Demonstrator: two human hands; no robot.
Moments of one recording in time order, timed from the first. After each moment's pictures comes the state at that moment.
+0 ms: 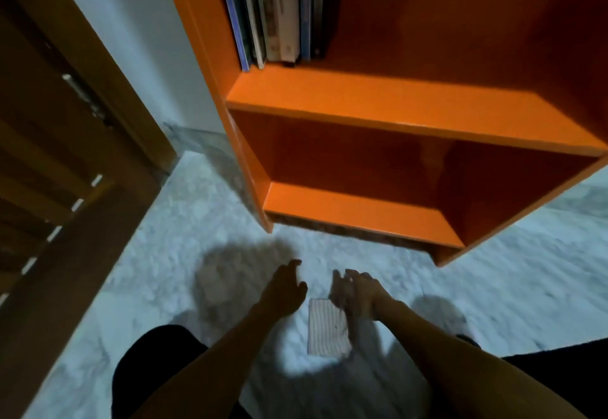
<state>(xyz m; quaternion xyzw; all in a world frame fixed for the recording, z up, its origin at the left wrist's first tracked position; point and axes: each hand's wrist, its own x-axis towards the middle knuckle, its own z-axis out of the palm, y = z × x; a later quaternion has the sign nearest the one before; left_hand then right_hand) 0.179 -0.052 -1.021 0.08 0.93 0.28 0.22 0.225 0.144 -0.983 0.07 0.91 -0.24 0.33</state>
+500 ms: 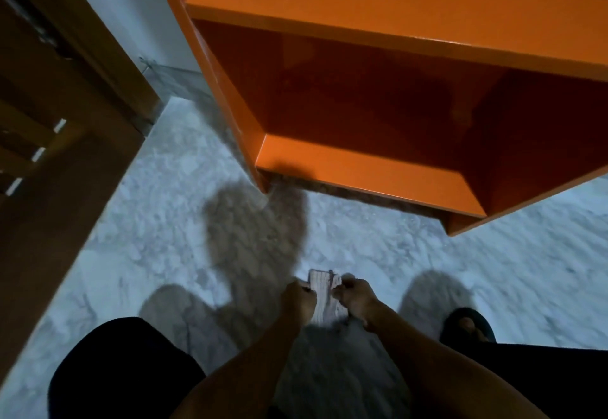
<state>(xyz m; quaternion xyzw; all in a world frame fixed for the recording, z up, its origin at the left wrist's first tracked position) 0.250 -0.015 -1.113 -0.19 0.85 0.34 0.36 0.269 0.125 -1.090 0.36 0.72 -0.50 0.32</state>
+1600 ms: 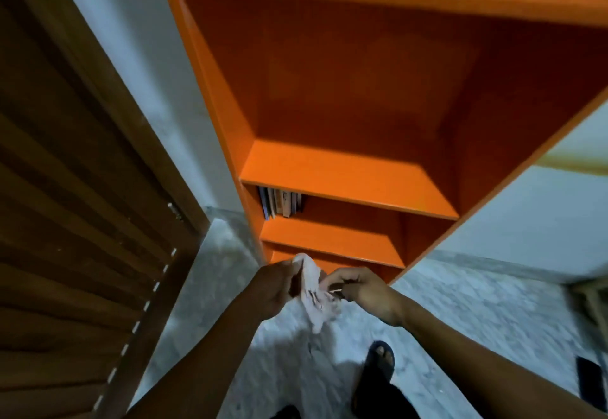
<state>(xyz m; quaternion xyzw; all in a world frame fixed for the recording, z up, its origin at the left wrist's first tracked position) 0.208 -0.042 -0.429 -0.15 0.49 0.75 0.42 0.280 0.168 -0.385 0.05 0.76 -0.60 0.26</state>
